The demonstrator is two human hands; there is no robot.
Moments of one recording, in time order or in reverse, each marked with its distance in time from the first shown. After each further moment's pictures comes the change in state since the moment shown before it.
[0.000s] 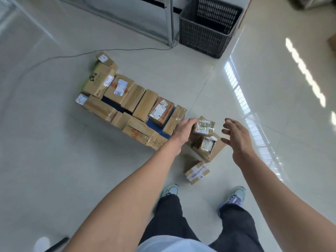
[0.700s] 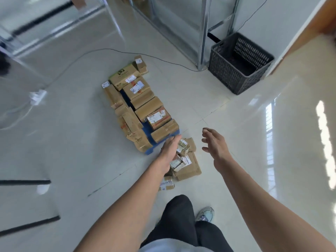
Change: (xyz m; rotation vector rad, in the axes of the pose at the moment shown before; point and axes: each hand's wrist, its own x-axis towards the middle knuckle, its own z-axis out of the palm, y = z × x) left_hand -0.010 0.065 0.237 -0.361 0.470 -0.067; right_hand 0.123 -0.120 -0.168 -0.292 -0.559 -0.055
